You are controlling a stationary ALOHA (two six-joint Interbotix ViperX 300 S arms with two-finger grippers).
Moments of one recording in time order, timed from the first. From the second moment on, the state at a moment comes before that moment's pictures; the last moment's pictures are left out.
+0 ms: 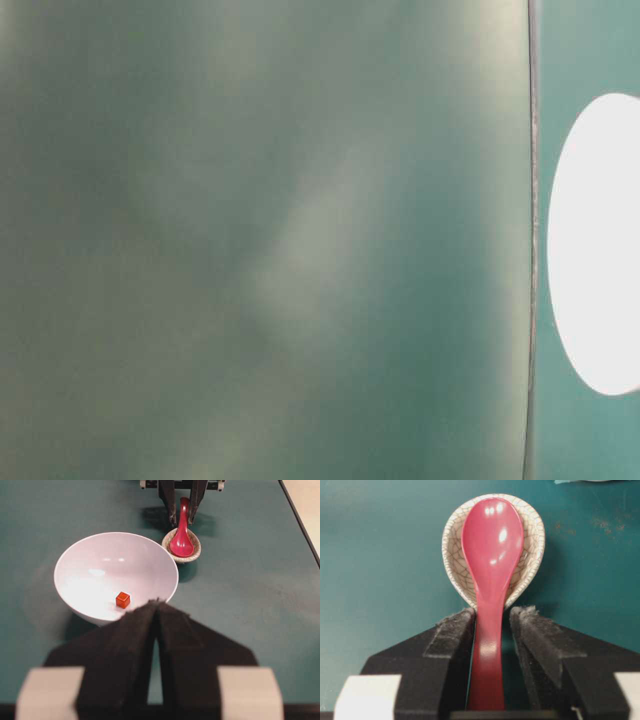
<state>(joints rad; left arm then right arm) -0.04 -0.96 1.16 0.00 0.04 -0.09 0.60 0.19 1.34 0.63 -1.15 0.10</state>
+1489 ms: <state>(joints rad) -0.04 -0.96 1.16 0.00 0.06 -0.10 0.60 0.13 1.35 0.63 -1.10 0.08</state>
